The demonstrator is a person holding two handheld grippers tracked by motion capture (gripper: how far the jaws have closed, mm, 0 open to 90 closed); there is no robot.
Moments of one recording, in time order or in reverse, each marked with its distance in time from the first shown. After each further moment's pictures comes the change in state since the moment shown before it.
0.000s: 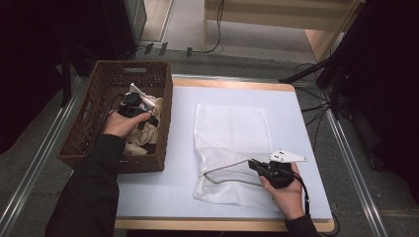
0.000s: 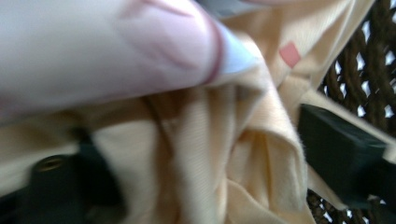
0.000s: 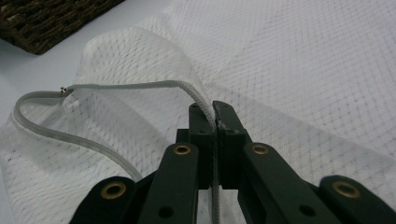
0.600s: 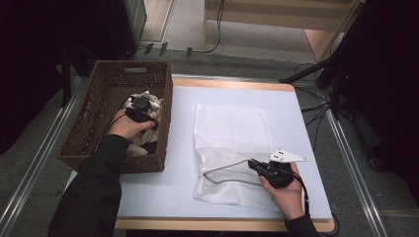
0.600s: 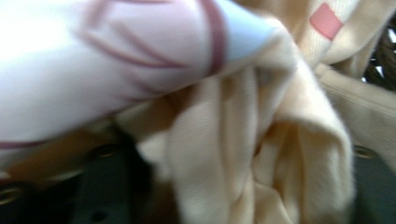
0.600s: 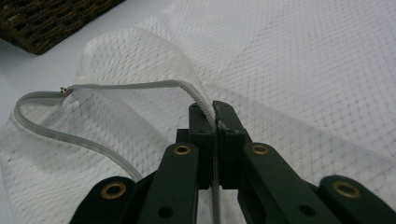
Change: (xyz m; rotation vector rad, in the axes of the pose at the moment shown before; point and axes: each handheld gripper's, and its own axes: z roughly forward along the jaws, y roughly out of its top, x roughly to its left) left arm -0.020 -0.003 0.010 -0.019 0.202 0.156; right arm 0.001 0.000 0.001 0.001 -0.001 -0.003
